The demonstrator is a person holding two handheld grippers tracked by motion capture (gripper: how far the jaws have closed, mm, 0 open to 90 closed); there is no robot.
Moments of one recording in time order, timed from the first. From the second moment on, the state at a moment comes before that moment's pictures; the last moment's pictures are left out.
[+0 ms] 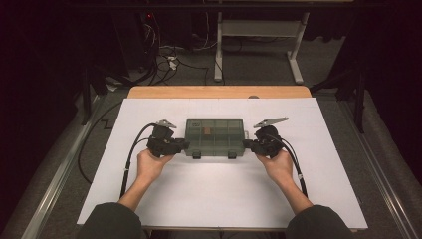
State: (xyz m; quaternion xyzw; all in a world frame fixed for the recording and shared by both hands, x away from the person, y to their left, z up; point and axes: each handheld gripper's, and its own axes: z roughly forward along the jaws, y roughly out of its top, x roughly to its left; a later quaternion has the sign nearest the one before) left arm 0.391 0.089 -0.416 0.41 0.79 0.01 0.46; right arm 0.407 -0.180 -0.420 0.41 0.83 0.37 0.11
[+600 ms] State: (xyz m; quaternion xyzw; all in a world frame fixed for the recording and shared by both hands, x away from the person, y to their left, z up) left arm 0.373 0.102 -0.400 0.39 0.77 0.02 0.51; right arm 0.396 -0.191 -0.416 0.41 0.82 0.39 0.12
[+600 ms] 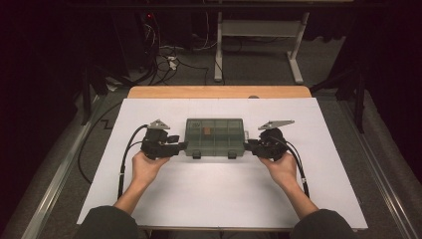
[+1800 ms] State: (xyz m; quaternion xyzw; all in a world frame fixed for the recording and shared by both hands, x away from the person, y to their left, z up) left arm 0.340 0.139 -0.410 0.35 0.76 0.03 0.55; right arm 0.367 -0.231 -0.419 0.41 0.80 0.41 0.16
